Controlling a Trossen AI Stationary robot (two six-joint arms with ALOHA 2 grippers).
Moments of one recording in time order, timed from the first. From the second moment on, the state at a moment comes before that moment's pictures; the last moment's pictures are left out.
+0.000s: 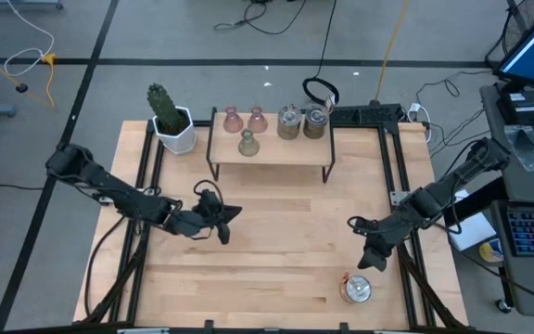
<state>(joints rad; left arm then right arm) -0.41 1.27 0.57 0.28 -0.71 -0.71 0.61 0.92 0.75 -0.52 -0.22 1.37</state>
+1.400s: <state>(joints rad) -0.34 1.11 0.53 0.10 -0.66 -0.49 0.79 1.13 0.90 -0.86 -0.28 1.81</state>
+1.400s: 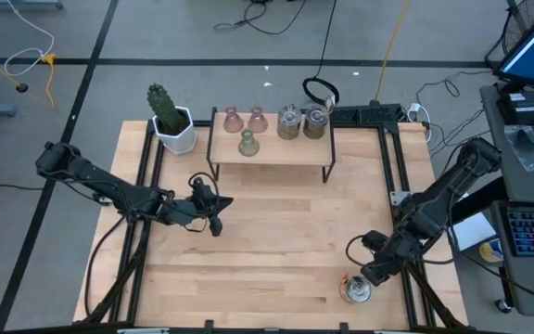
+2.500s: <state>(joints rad) -0.33 1.11 0.53 0.10 -0.66 -0.50 0.79 1.13 0.58 -0.49 -0.26 1.95</state>
